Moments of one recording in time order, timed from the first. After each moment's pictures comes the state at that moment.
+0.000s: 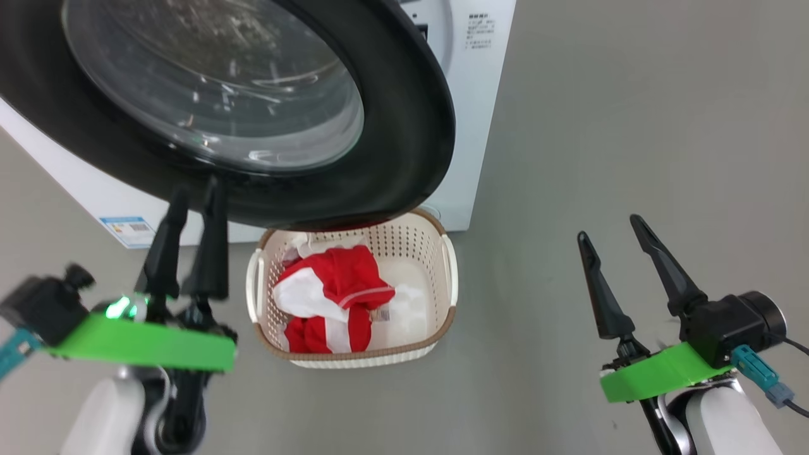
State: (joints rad) left arm -0.37 0.22 -0.20 0.07 -0.94 -0.04 -0.23; right arm -0.15 -0.05 0.05 0.11 0.14 0.13 -0.26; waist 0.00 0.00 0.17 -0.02
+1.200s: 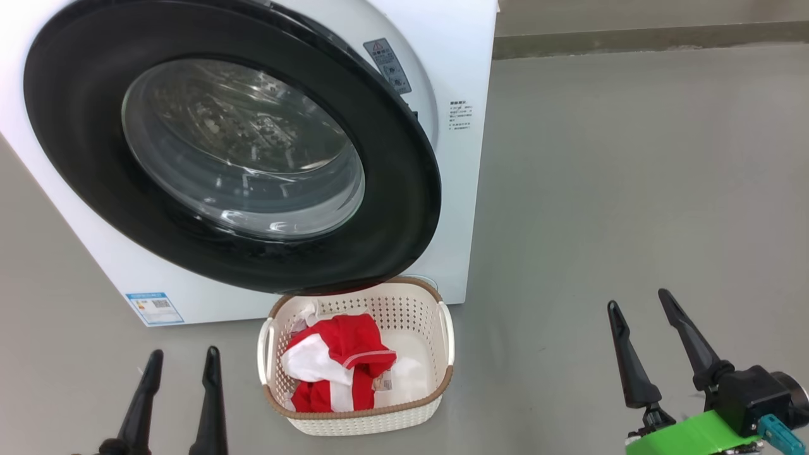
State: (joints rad) left arm 0.10 0.16 -0.07 -0.08 -0.36 0.08 -0.25; right arm 0.05 -0.04 -0.02 0.05 0.17 0.13 -0.26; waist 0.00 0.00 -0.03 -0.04
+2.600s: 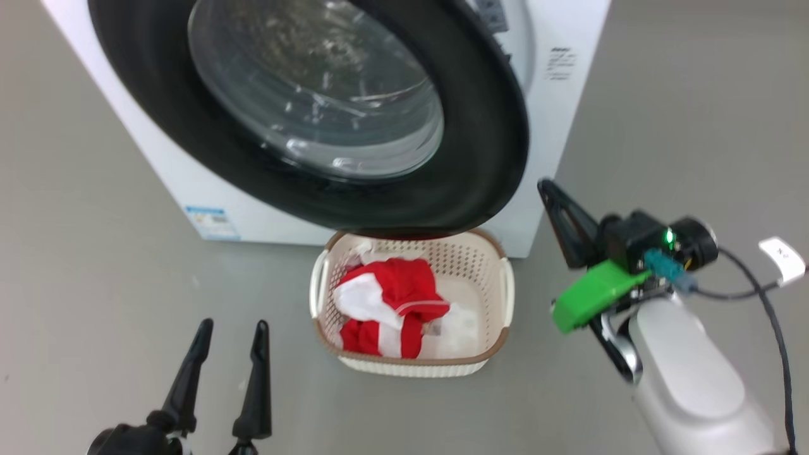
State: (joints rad) left arm 0.03 0.05 -0.08 -0.04 -0.26 -0.04 -0.25; right arm -0.50 -0.06 0.20 0.54 0.12 0.13 -0.26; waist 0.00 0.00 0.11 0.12
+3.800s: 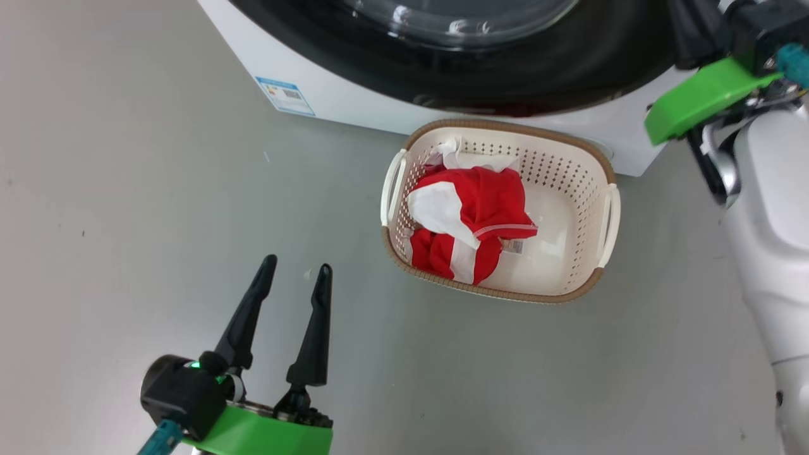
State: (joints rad) left arm -0.15 0.04 -0.22 -0.01 -0.30 -0.04 -0.25; right arm -0.92 -0.17 0.10 0.68 0.07 0.13 -0.26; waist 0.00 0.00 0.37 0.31
